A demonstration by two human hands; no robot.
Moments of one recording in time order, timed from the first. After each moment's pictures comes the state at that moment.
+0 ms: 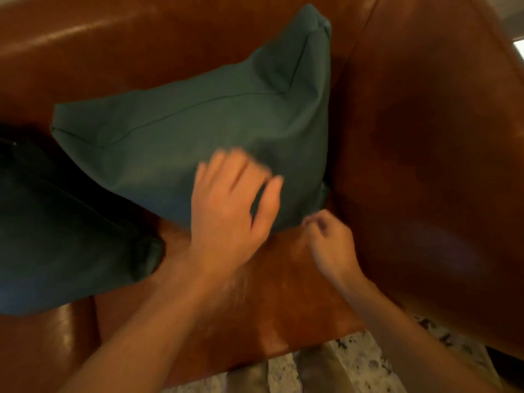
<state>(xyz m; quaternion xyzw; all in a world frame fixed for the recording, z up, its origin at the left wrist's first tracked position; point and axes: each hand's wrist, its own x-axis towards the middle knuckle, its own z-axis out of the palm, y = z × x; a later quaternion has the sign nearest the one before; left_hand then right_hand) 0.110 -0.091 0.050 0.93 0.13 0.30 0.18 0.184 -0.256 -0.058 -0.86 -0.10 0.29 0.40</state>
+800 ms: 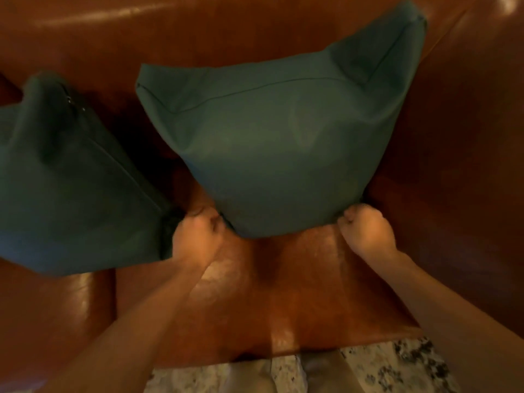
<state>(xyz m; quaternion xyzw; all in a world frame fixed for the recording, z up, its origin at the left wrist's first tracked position) -0.008 -0.023 -0.059 0.83 0.50 -0.06 0.23 0.221 -0.225 -0.059 -0.92 -0.20 0.30 0.15</state>
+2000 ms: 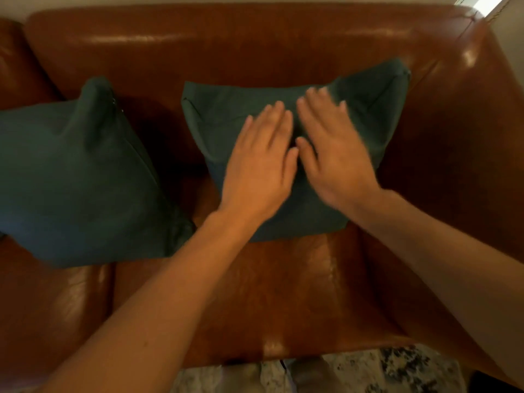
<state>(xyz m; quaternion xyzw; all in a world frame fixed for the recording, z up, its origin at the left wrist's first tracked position) 0.087 -0.029 0.057 0.94 0.24 0.20 0.13 0.212 -0.120 0.070 -0.81 -0.56 0.00 0.19</state>
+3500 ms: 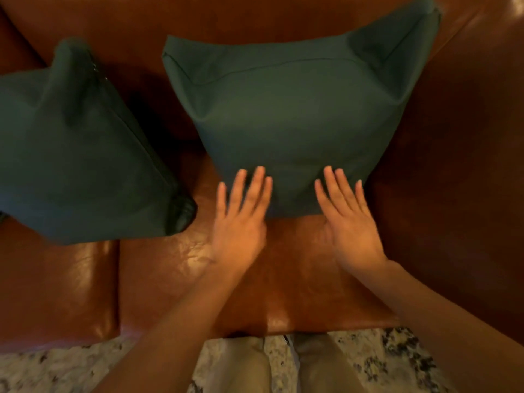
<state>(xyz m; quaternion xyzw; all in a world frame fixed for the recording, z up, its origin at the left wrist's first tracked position) 0.005 -0.095 -0.051 0.95 0.30 0.01 -0.02 0.171 -0.229 -0.029 -0.82 -0.56 0.07 0.06</state>
